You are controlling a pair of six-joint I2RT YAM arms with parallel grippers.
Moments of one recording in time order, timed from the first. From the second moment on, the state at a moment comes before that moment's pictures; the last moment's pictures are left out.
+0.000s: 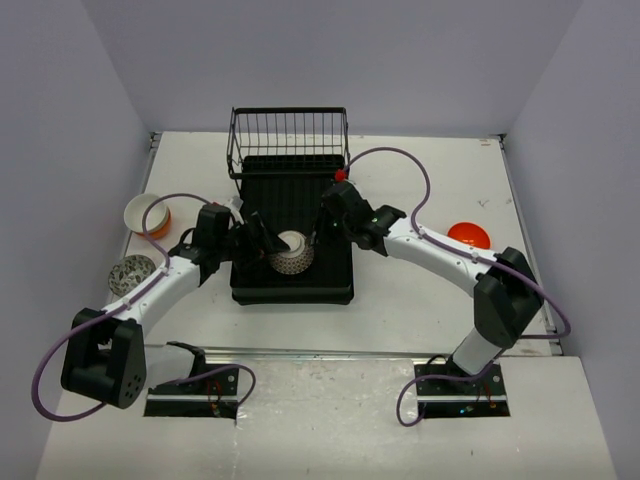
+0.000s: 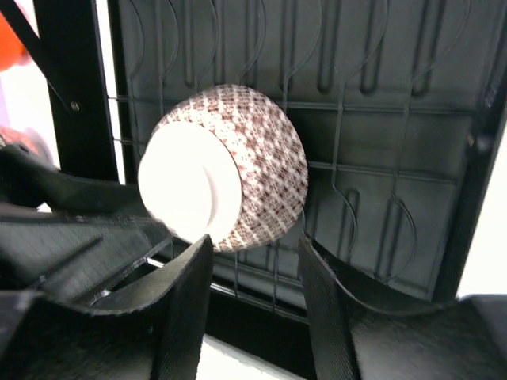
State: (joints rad) left arm -0.28 1.24 0.68 -0.21 0.39 -0.81; right arm 0.80 1.64 1.28 -0.46 0.05 0.88
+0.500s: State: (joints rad) left arm -0.28 1.24 0.75 -0.26 0.34 -0.79; right arm 0.80 1.67 1.30 -0.45 0.02 0.87
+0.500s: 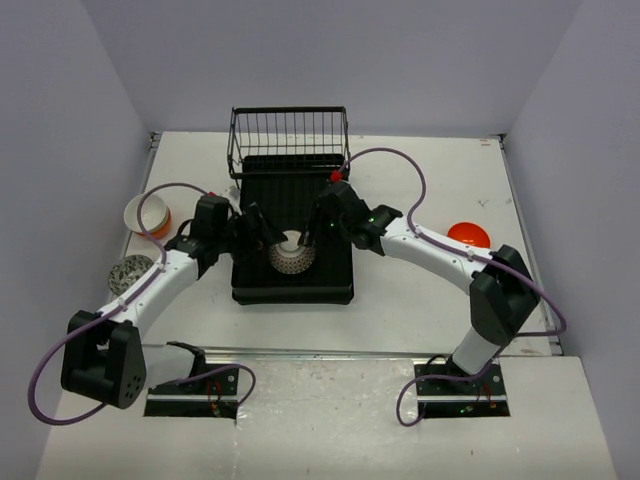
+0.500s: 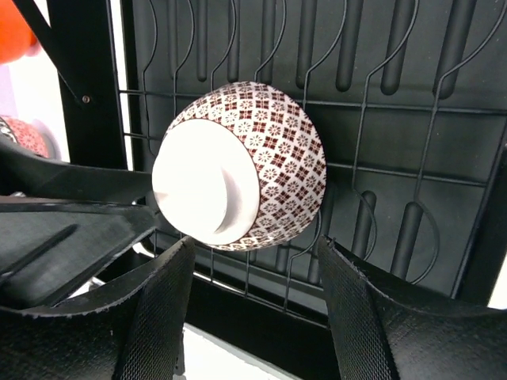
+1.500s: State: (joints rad) left arm -0.28 0.95 0.87 -0.71 -0.06 -0.73; right arm 0.79 1.54 1.07 -0.33 0.11 0.90
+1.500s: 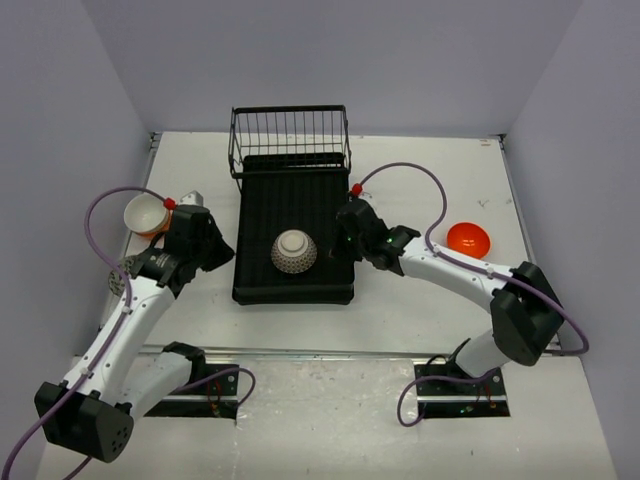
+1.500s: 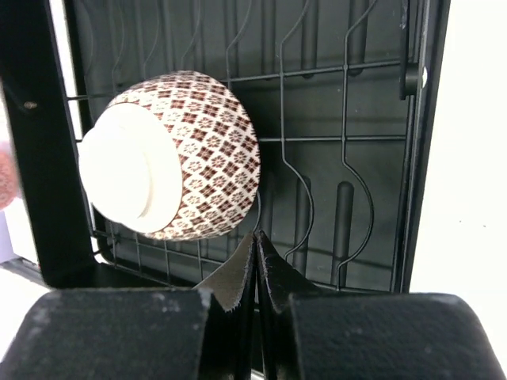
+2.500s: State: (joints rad) left arm -0.09 1.30 0.86 -0.53 -0.03 -0.59; right arm 0.89 1.76 1.03 0.12 0.31 0.58
